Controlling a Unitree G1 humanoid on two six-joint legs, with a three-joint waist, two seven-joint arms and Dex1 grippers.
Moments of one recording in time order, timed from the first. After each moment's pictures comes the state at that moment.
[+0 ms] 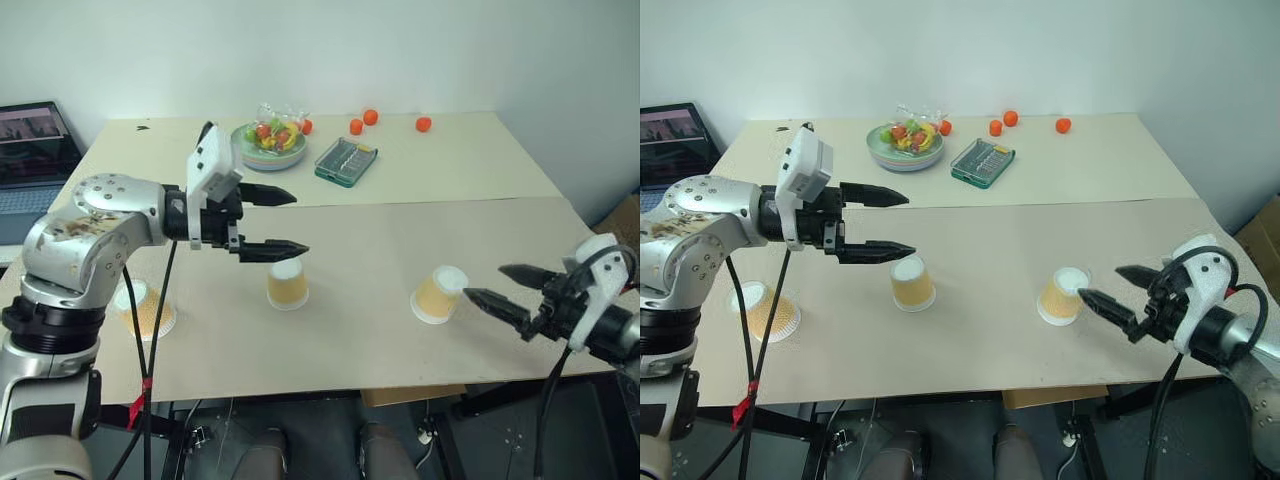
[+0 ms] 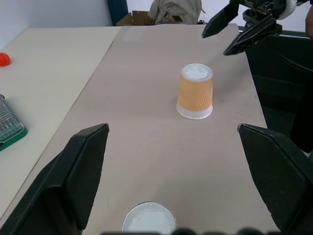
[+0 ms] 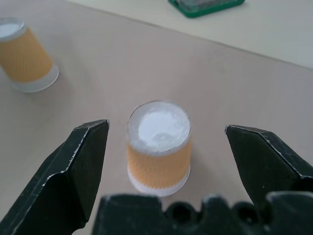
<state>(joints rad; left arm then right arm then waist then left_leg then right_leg) -0.79 0.83 -0.04 -0.21 -0.62 0.74 -1.11 -0.06 -0.69 -0.56 -0.57 0.54 0.92 0.78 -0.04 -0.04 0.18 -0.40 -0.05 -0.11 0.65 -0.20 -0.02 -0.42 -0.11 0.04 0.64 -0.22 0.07</state>
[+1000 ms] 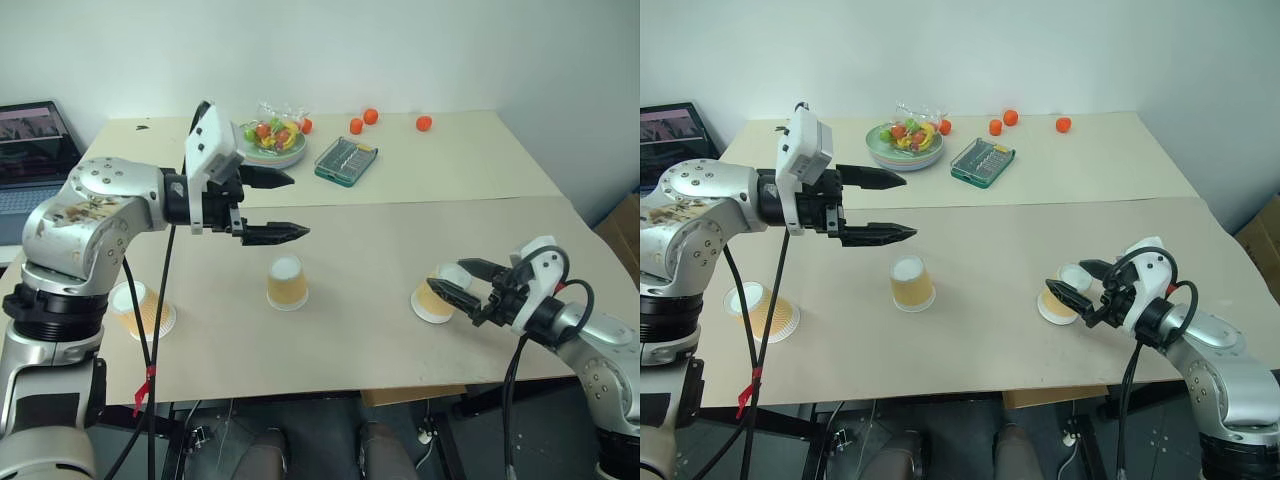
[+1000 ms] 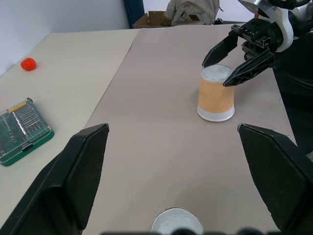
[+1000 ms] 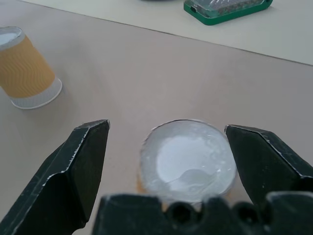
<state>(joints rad) -0.85 0.81 -0.05 -0.18 -0.57 0.75 -1.08 -0.13 -0.68 -0.33 -0.36 0.55 0.70 0.71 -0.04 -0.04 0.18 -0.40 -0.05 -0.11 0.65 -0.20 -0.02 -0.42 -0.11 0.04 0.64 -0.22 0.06</state>
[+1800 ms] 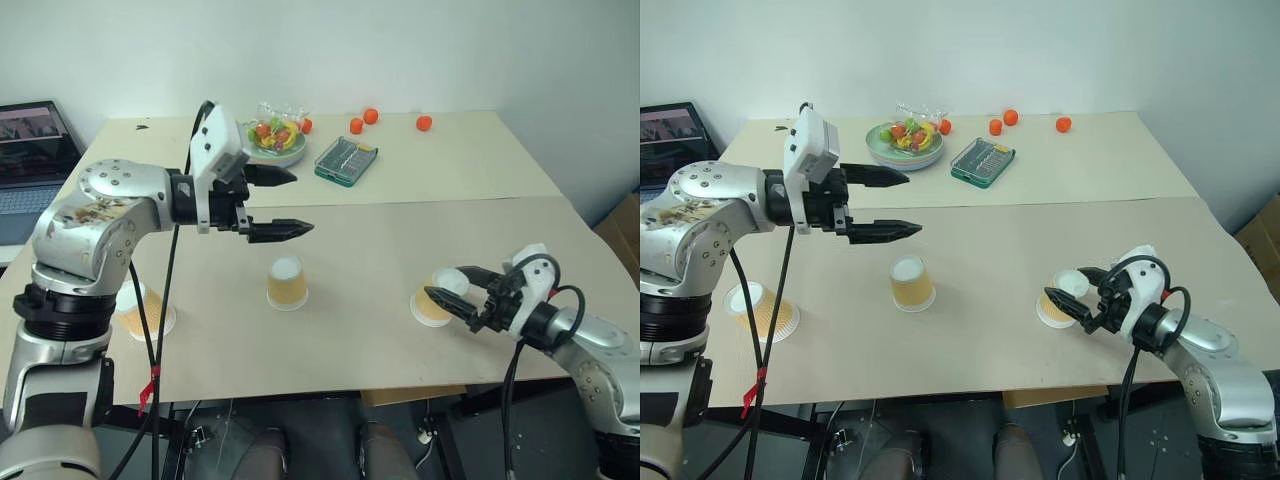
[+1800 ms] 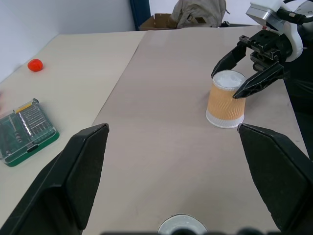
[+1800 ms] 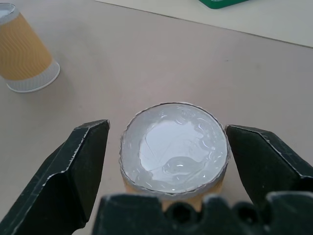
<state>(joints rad) -0.86 0.78 -0.05 -0.17 -0.55 0.75 -1.05 -0.08 -0.66 -0.28 -0.33 0.53 0.63 0.71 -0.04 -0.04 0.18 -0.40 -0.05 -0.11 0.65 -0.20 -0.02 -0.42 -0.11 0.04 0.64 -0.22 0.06</state>
